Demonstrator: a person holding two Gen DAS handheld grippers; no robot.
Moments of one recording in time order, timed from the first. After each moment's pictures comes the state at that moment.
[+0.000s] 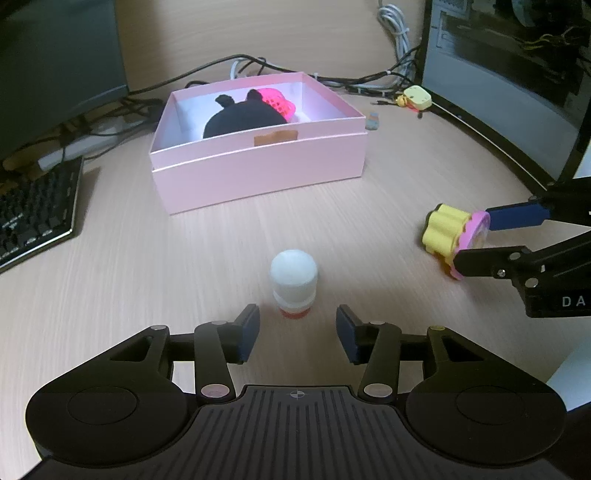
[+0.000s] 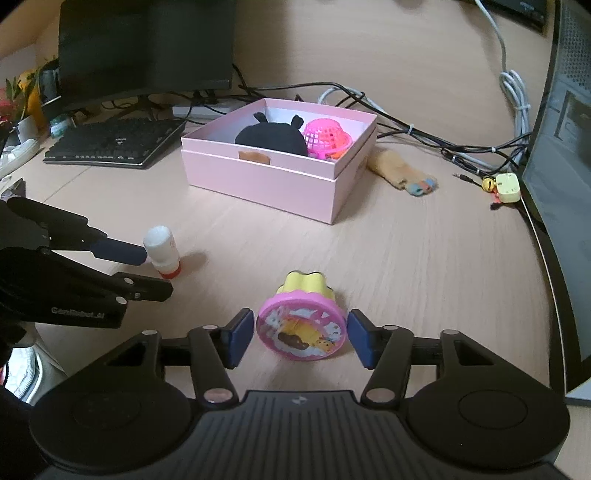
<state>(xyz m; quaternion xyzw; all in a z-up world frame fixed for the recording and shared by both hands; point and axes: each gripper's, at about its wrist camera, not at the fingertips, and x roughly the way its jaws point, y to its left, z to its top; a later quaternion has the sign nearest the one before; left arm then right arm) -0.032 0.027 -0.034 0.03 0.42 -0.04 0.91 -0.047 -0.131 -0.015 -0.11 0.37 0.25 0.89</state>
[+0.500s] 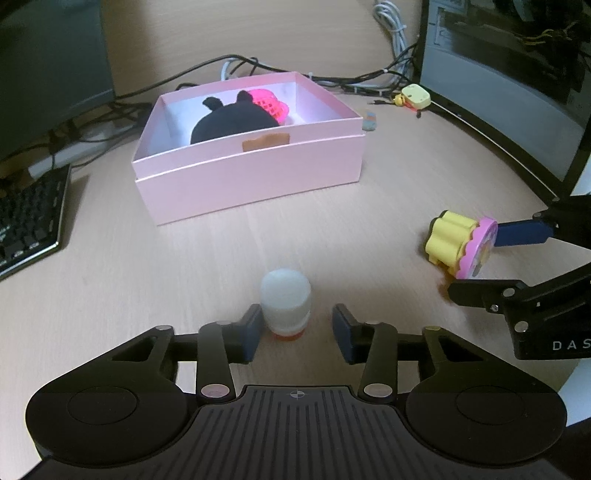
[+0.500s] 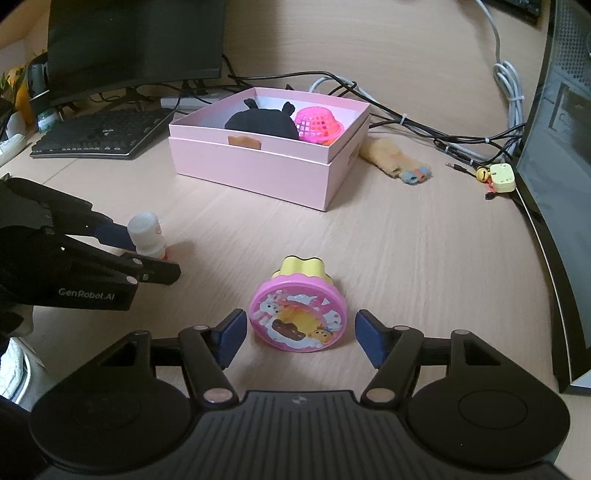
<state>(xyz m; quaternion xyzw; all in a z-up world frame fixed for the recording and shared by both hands) -0.015 0.020 -0.041 0.03 0.42 -0.04 0.91 -0.045 -0.126 -0.028 -0.12 0.37 0.23 0.89</state>
